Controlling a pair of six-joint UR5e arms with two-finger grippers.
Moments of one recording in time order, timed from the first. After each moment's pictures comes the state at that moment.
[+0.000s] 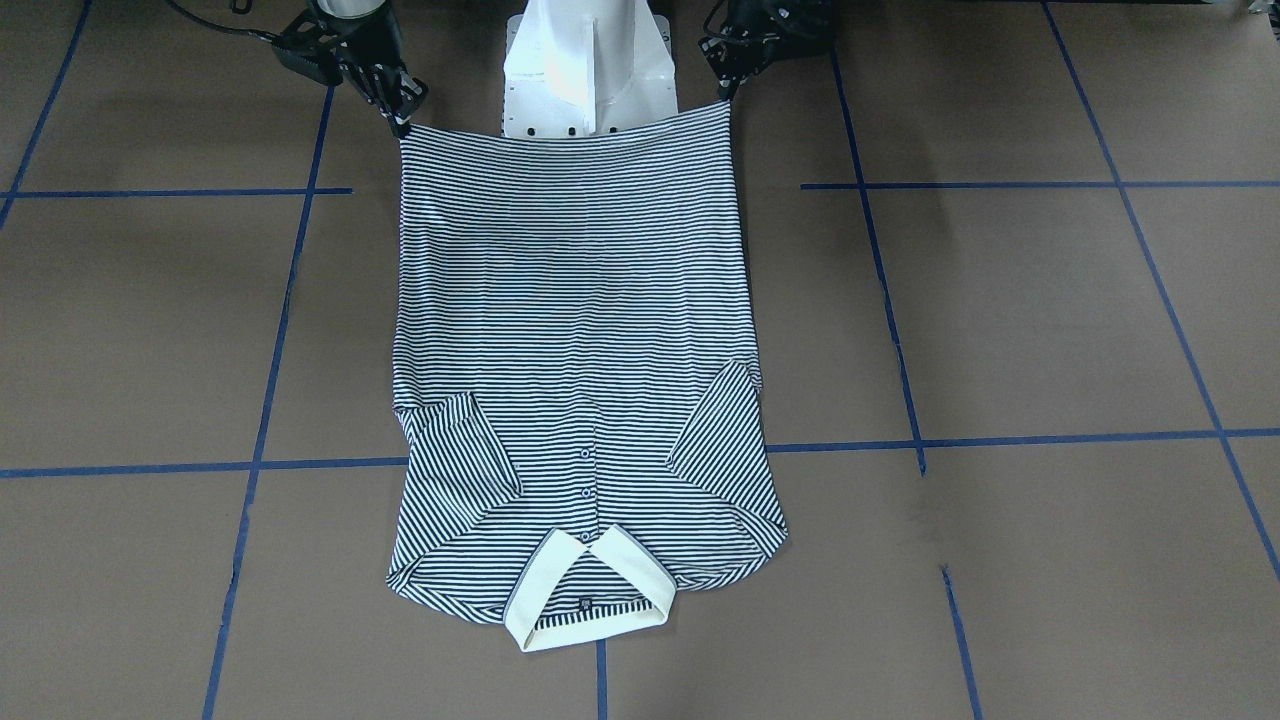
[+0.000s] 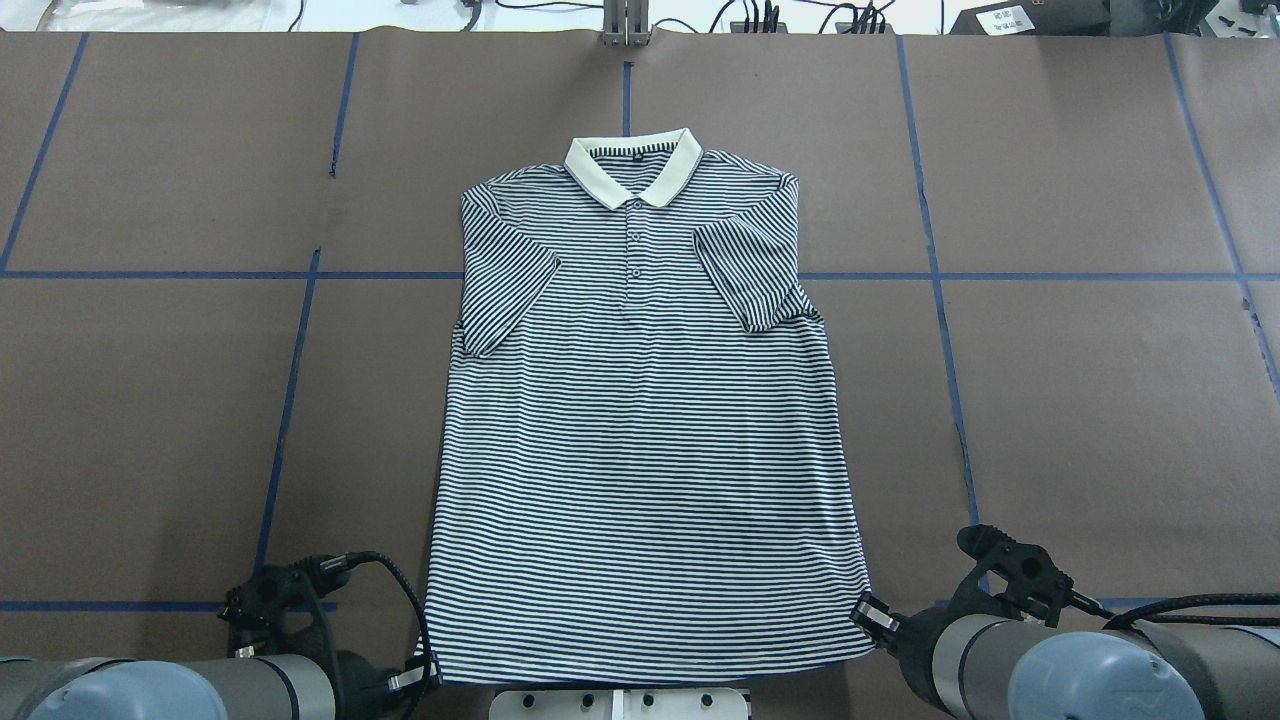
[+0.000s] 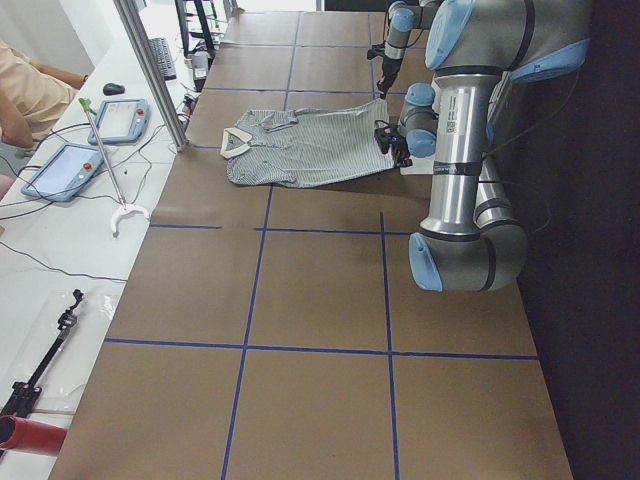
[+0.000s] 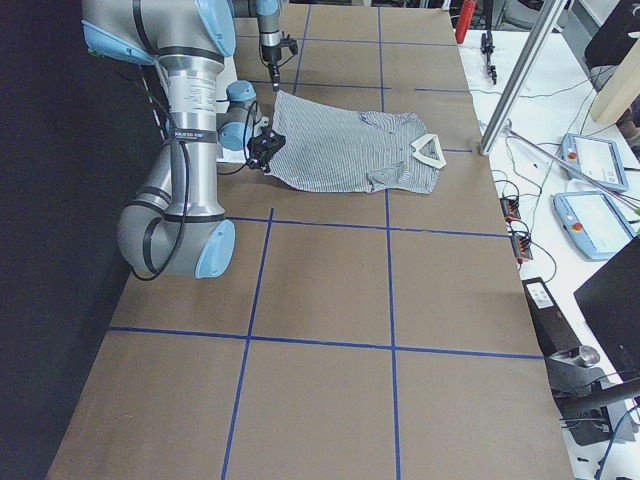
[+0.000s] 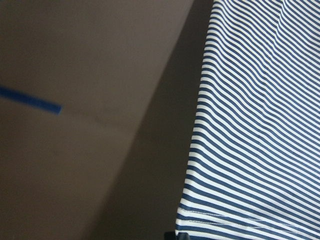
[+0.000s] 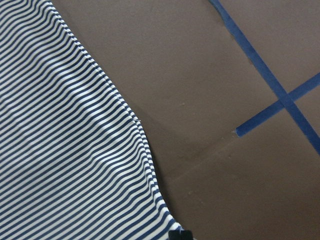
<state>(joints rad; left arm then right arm) 0.00 -1.69 -2.33 -1.67 -1.55 -1.97 0.04 -1.61 2.34 -1.49 1.48 2.15</state>
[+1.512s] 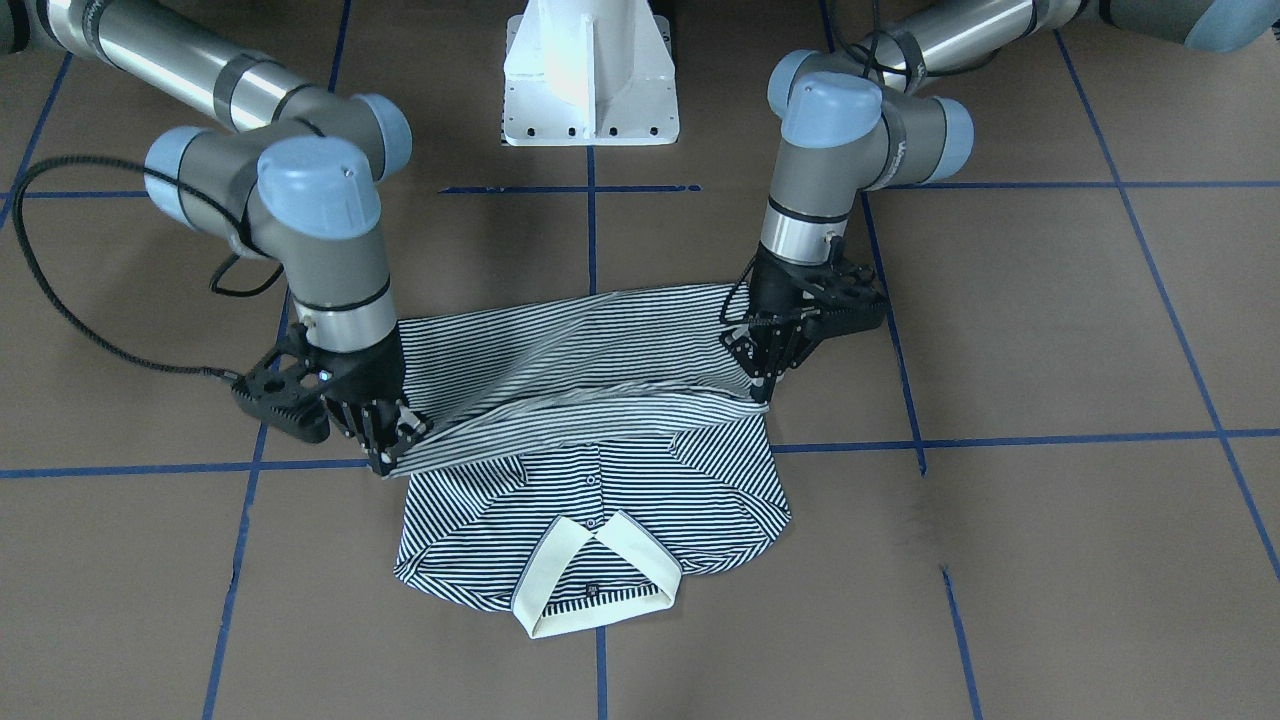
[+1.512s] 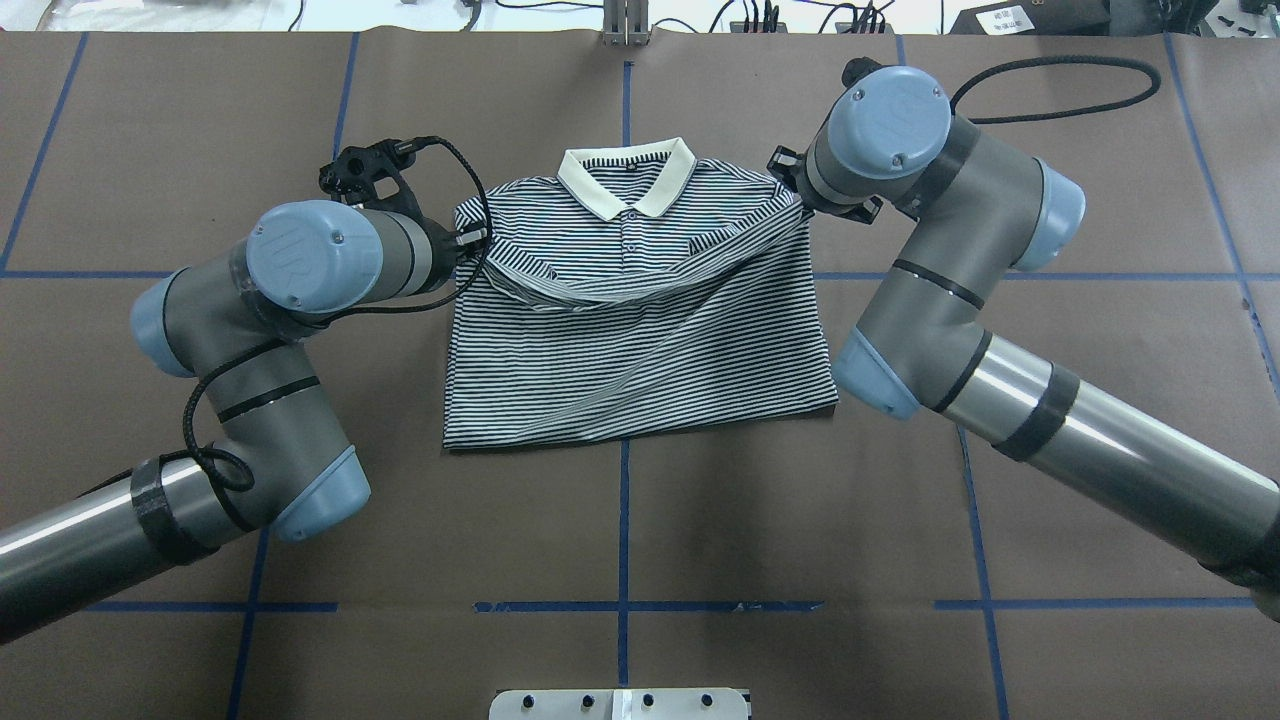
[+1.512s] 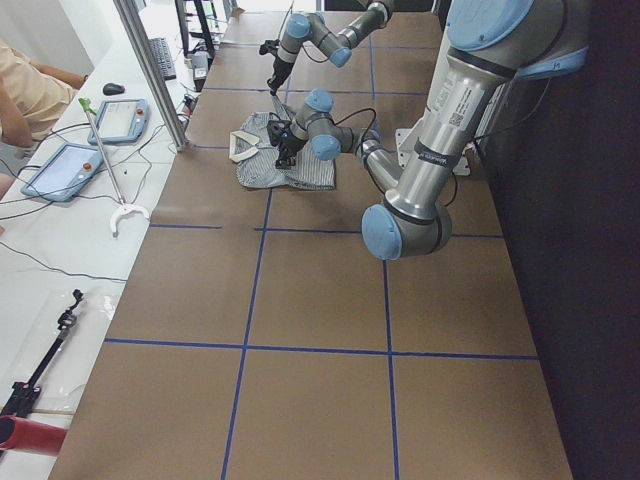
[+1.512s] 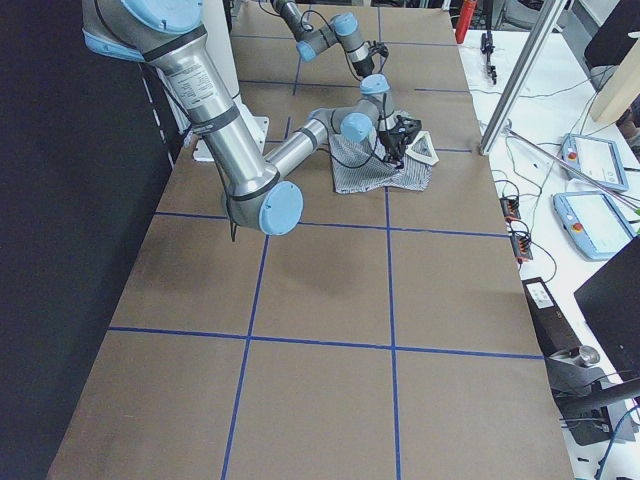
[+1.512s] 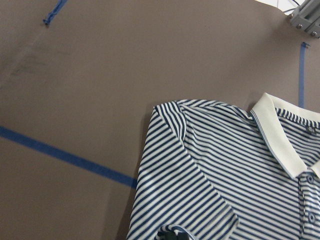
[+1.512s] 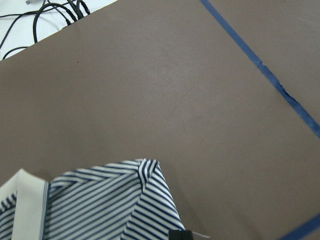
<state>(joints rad) -0.63 -2.12 -1.60 -2.00 -1.55 -1.51 0.77 -0.91 1.44 -1.30 1.70 1.56</state>
